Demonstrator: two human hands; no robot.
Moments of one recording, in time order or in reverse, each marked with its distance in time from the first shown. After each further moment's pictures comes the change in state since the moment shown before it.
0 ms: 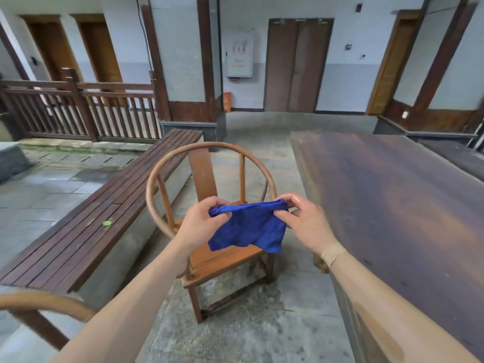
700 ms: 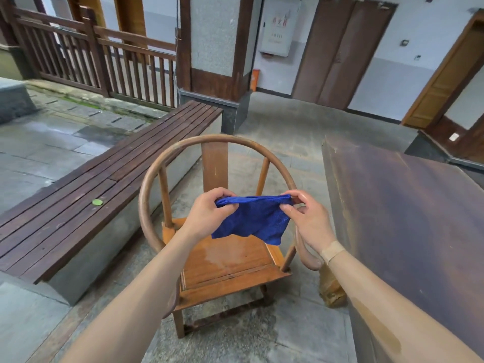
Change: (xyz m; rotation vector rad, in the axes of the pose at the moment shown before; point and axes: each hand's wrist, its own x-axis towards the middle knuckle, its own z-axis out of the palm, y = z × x) left_hand 0.229 -0.123 -0.006 -0.119 0.070 -0.116; right_hand 0.258 0.078 0.092 -0.018 -0.069 0.046
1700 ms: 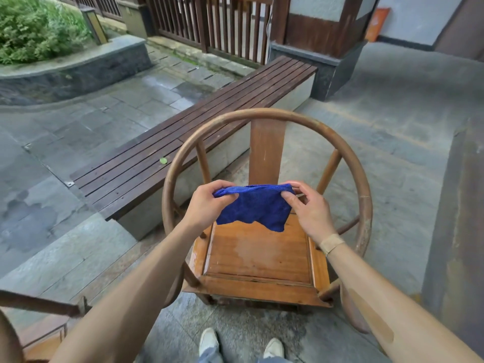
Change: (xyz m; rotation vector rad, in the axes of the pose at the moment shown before) left_hand 0.132 -0.081 0.045 0.009 0.363 -0.395; right_hand 0.216 0.133 0.080 0.238 -0.404 -0.038
